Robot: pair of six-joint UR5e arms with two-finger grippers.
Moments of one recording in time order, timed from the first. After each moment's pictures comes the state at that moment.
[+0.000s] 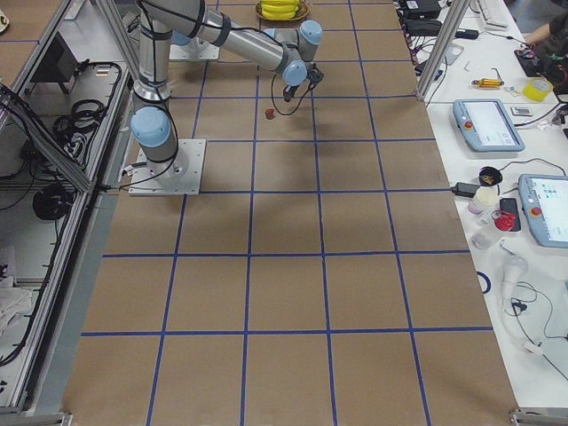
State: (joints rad) left arm -1.62 -1.52 -1.62 -1.49 1.56 0.01; right arm 1.86 -1.19 1.83 -2.05 -1.36 0.80
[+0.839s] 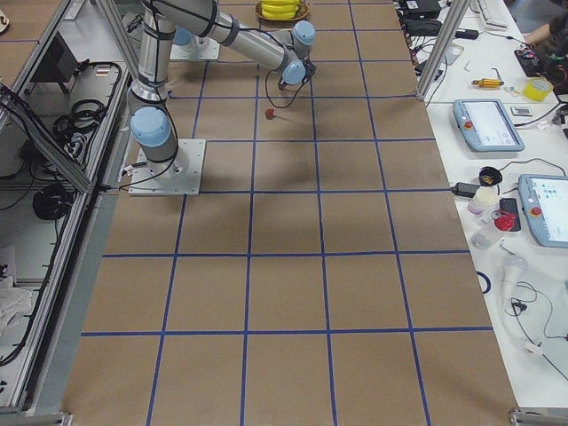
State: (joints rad) left arm -1.62 -1.52 -1.62 -1.49 1.56 0.01; right arm 1.95 -1.11 1.83 -2.17 -1.23 0.83
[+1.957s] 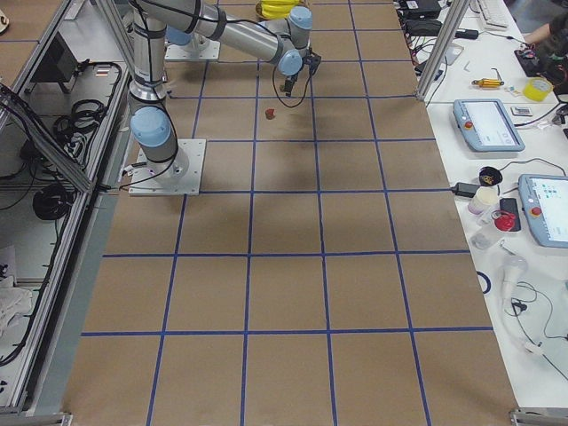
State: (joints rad) left arm -1.62 -1.52 -1.62 -1.49 1.56 0.01; right arm 1.94 -1.22 1.85 -2.14 -1.53 0.67
